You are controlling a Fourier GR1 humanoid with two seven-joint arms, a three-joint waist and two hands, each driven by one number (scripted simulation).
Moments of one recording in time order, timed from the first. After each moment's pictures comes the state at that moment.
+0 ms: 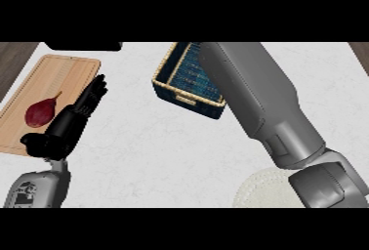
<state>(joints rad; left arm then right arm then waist) -0.20 0.17 0.06 -1.57 -0.08 -0.23 0.01 -1.39 -0.02 0.06 -0.59 1.09 -0.72 0.94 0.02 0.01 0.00</state>
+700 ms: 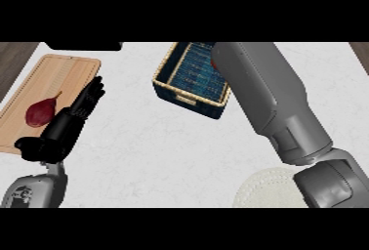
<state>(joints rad) -0.18 0.17 0.07 -1.59 -0.07 -0.24 0.02 -1.37 -0.05 -0.05 -0.54 1.06 -0.90 0.77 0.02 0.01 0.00</state>
